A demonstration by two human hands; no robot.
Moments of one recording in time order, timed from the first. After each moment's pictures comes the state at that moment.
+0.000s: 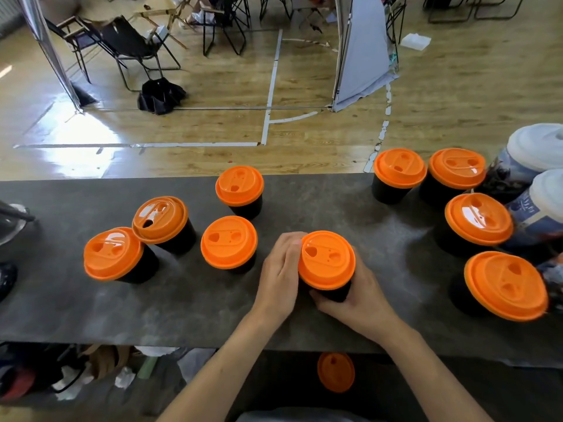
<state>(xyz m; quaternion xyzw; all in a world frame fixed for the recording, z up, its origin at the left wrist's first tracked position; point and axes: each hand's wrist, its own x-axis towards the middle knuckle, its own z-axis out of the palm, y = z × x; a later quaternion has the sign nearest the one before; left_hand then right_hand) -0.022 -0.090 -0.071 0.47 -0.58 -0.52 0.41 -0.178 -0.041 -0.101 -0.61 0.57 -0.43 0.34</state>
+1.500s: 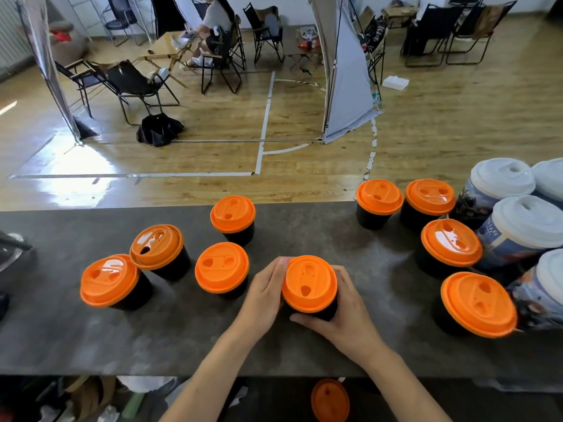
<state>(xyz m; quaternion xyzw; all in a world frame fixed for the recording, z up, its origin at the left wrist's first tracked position) -0.010 -0.101 -0.062 0.44 -0.60 -0.56 0.37 -0.176 -0.041 -0.104 -0.62 0.57 -0.44 0.31</state>
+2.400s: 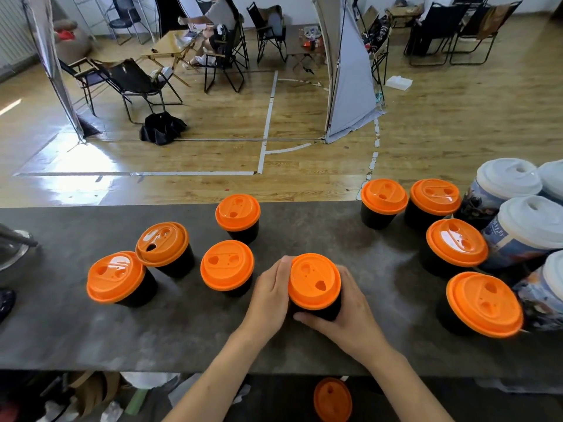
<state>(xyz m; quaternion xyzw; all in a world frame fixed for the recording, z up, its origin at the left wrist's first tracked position) -0.013 -0.096 -0.065 0.48 -0.60 -0.52 0.36 -0.175 -0.040 -0.104 -0.62 0.58 -0.43 0.31</state>
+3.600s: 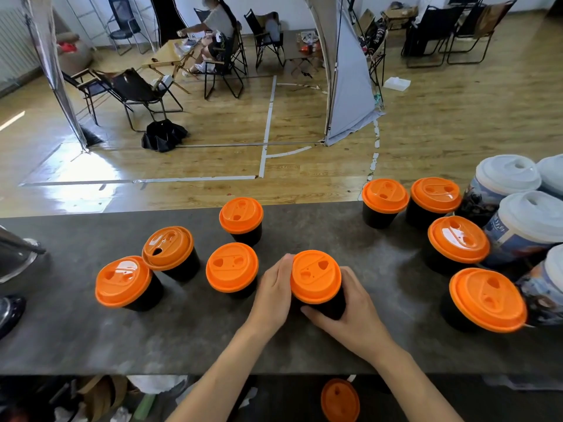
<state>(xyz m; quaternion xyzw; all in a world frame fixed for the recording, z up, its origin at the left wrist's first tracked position) -0.013 -0.105 -0.067 0.49 -0.60 -0.52 0.35 -0.174 -0.041 -0.107 -0.62 0.58 -0.44 0.29</state>
